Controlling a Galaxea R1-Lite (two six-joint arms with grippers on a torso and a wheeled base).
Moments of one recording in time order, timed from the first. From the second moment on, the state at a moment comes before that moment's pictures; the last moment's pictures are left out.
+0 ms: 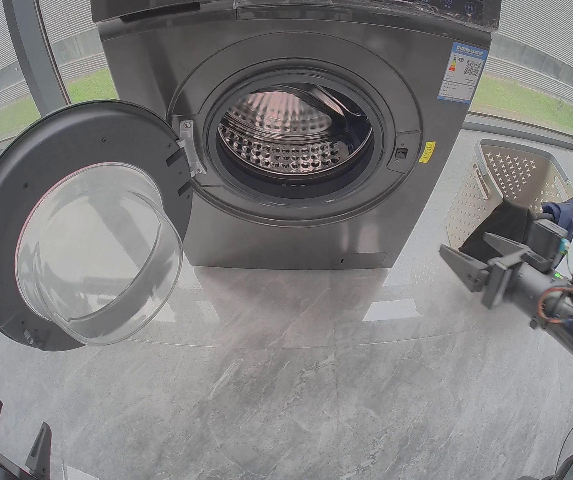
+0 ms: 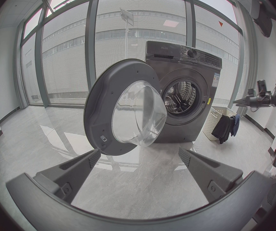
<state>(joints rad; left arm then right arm) 0.00 0.02 -0.02 0.01 0.01 -0.04 0.48 1.45 -0.44 -0.98 -0.10 0.10</state>
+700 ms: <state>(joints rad) 0.00 0.02 -0.02 0.01 0.01 -0.04 0.13 0.53 -0.02 -0.40 -0.04 0.06</state>
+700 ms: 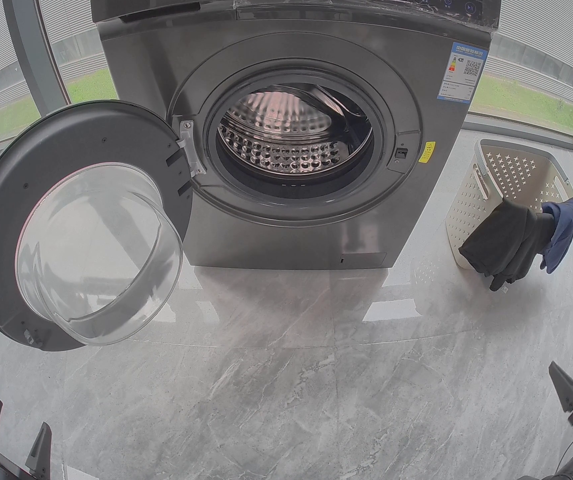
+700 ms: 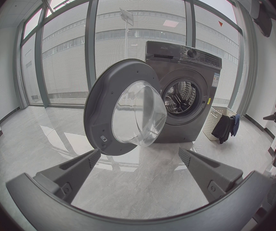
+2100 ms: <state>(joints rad) 0.00 0.02 -0.02 0.01 0.01 -0.04 0.00 0.01 -0.02 0.00 0.00 -0.01</state>
